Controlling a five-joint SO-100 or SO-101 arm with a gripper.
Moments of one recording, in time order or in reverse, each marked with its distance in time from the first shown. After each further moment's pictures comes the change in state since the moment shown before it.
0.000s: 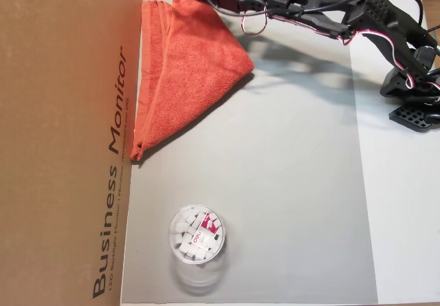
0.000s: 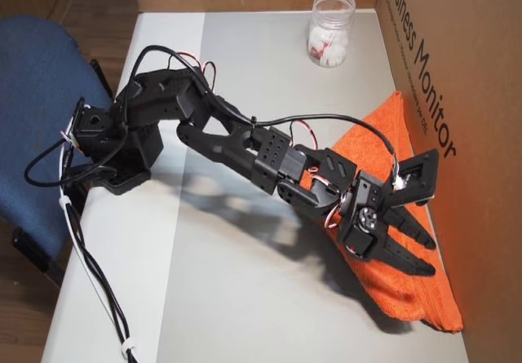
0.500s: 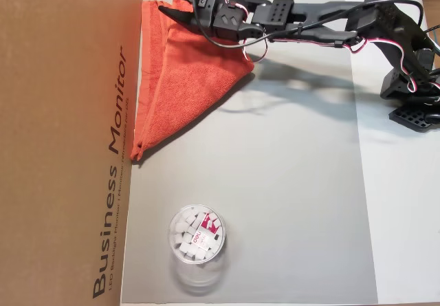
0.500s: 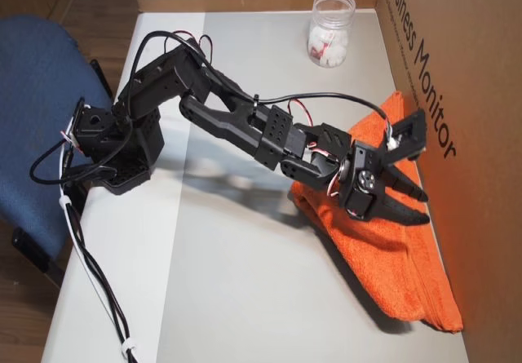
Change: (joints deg) arm -6.5 8.6 20.5 -17.0 0.0
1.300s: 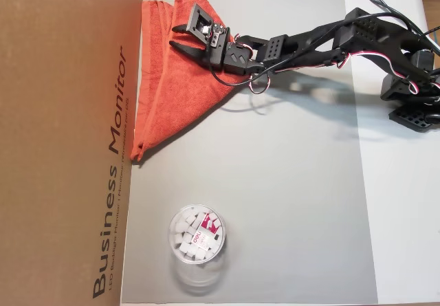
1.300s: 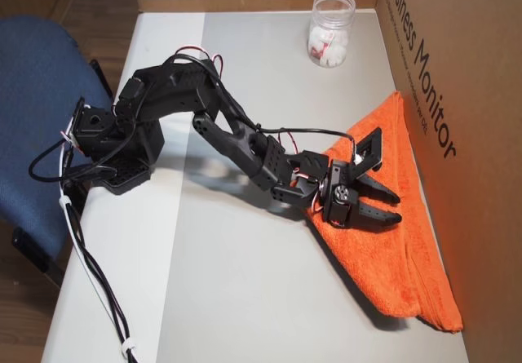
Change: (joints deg) arm -3.5 -14.1 8.5 -24.8 -0.7
